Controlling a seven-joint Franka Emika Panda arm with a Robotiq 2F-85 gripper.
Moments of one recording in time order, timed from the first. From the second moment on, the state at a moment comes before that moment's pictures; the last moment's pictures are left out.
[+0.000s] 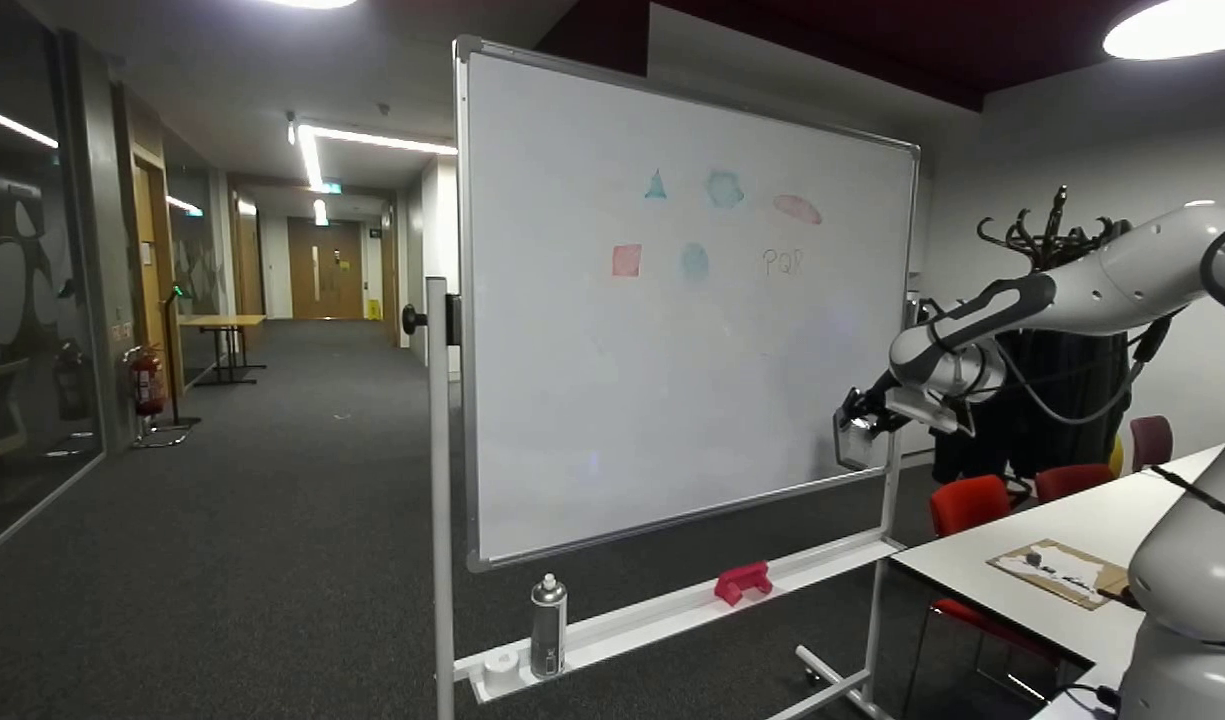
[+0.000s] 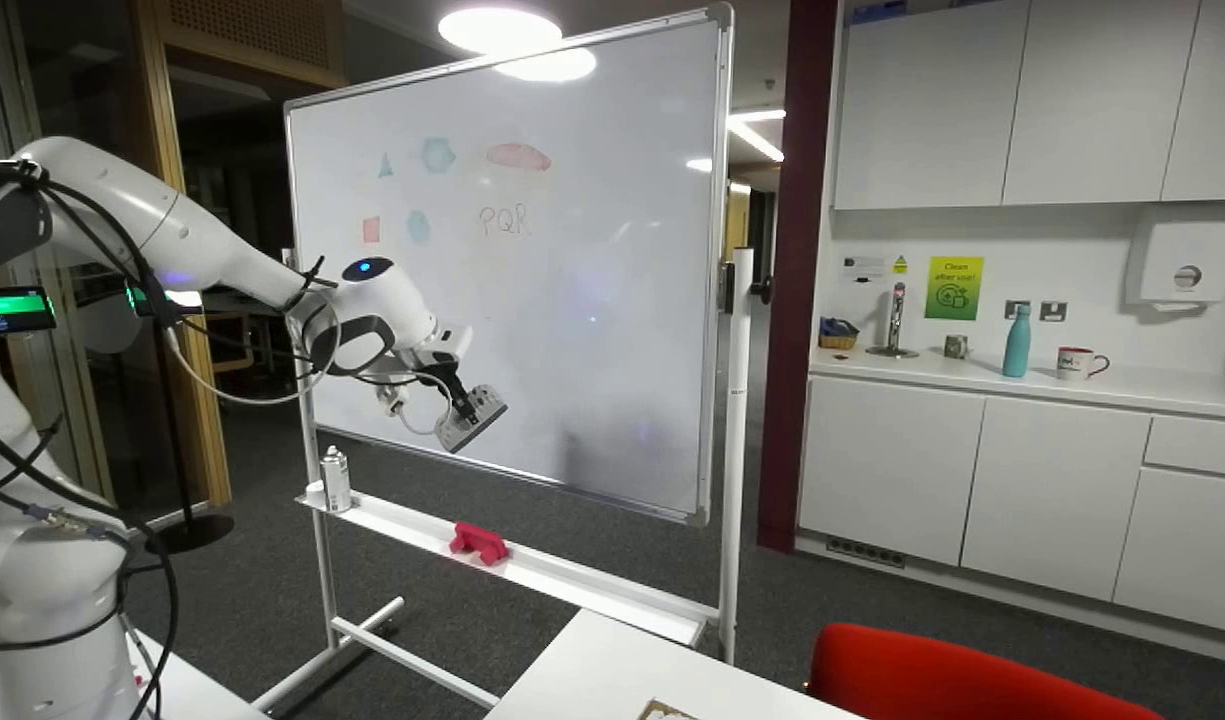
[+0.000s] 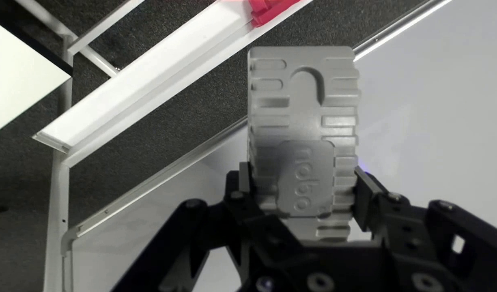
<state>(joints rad) -0.02 -0.30 -0.21 -2.51 0.32 2.83 0.06</state>
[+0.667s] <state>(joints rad) 0.04 -0.30 -0.30 -2.53 0.47 2.89 -0.01</state>
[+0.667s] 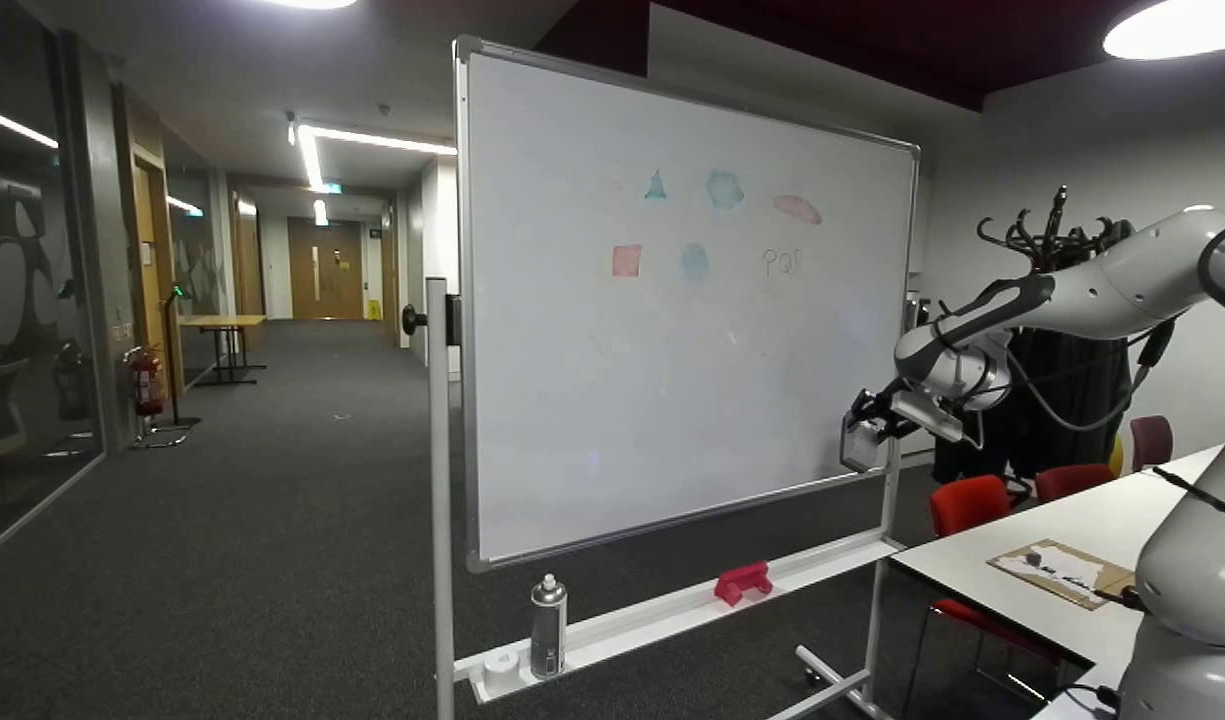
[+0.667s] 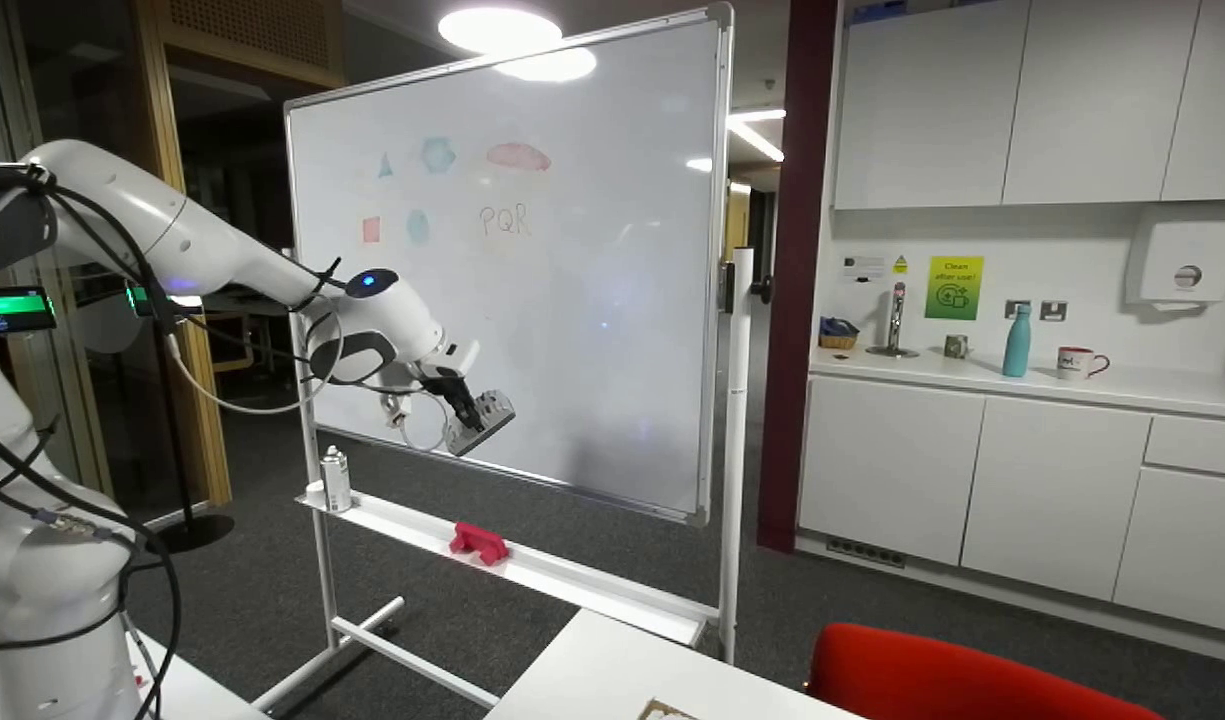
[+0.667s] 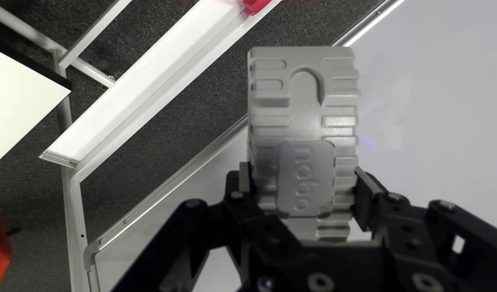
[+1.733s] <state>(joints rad) -0.28 -0.15 -0.32 -2.47 0.20 2.62 0.10</state>
